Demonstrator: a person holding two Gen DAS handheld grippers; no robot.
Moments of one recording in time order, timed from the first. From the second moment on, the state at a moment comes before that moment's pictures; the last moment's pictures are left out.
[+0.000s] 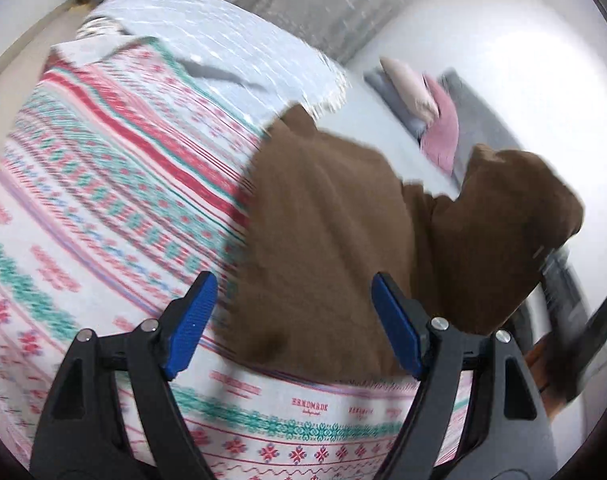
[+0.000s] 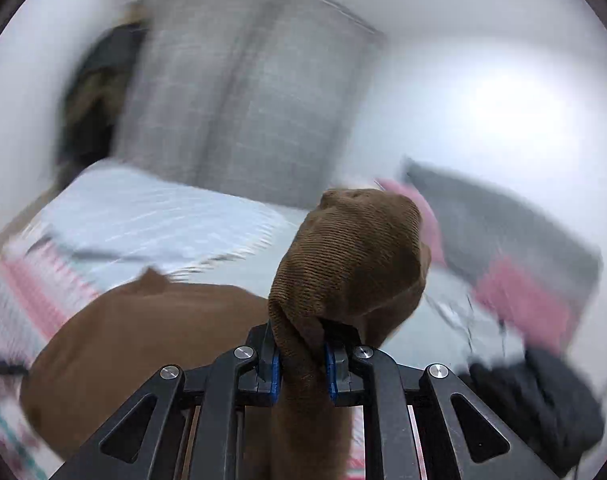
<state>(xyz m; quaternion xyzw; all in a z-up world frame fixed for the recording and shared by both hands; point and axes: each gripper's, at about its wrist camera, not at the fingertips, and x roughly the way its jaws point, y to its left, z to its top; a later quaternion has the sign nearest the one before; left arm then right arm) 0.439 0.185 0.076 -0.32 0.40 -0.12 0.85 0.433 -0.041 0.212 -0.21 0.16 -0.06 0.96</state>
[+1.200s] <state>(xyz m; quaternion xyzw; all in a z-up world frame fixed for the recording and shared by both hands) 0.445 0.188 0.068 -0.34 0.39 -0.11 0.85 0.428 0.070 0.060 -0.41 0.22 0.17 0.87</state>
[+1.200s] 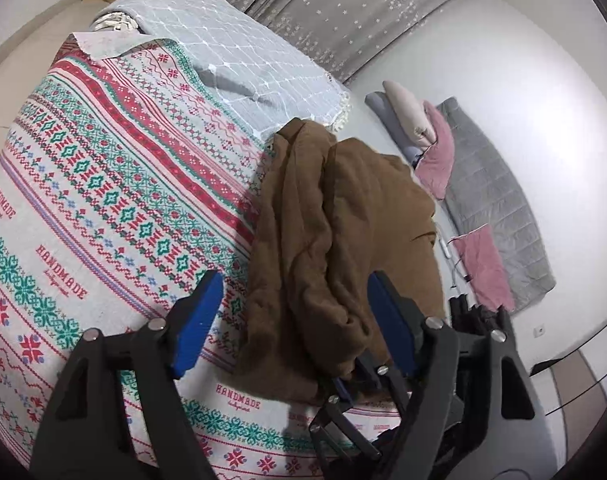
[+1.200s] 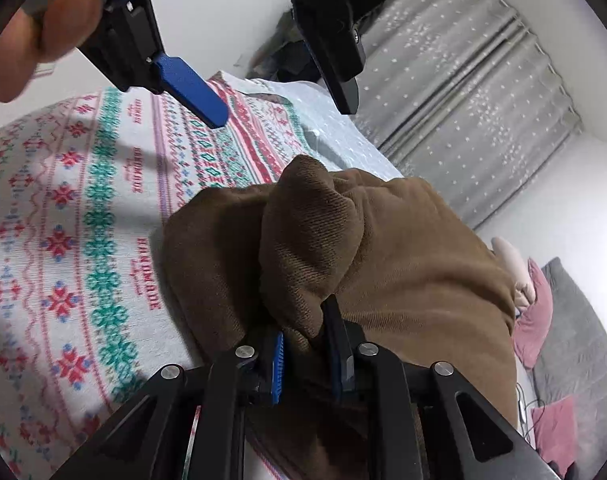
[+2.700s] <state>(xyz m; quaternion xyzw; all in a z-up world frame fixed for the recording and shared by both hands) 0.458 0.105 0.059 -0.20 0.43 -0.06 0.88 0.527 -0.148 0.161 0.05 0.43 0.14 0.89</state>
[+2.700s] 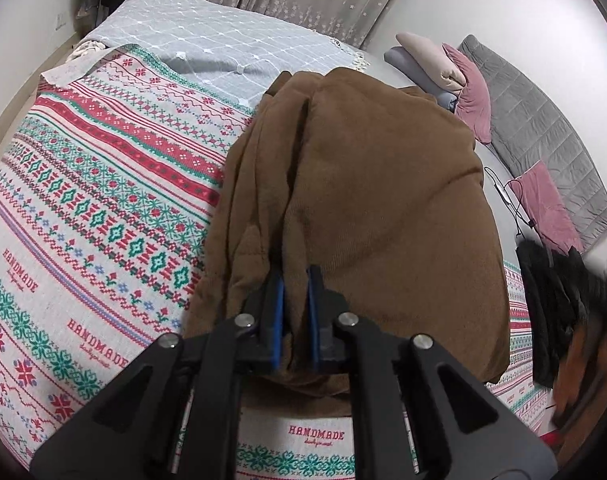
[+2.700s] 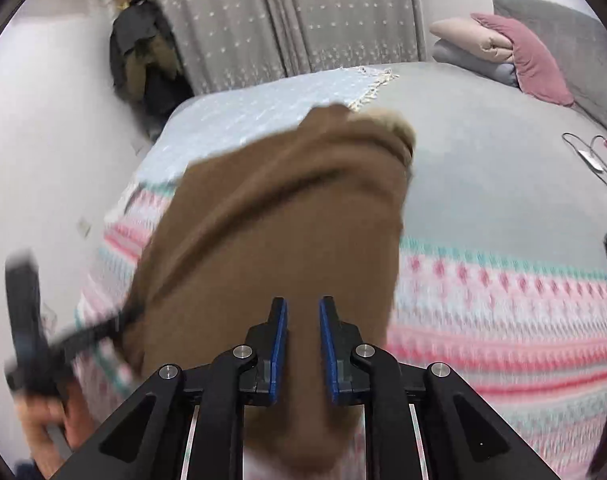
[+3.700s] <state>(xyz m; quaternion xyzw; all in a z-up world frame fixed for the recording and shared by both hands) 0.461 0.112 0.058 -0.21 0.43 -0.08 0.88 0.717 -0.046 0.146 -0.03 0.45 0.11 0.88</state>
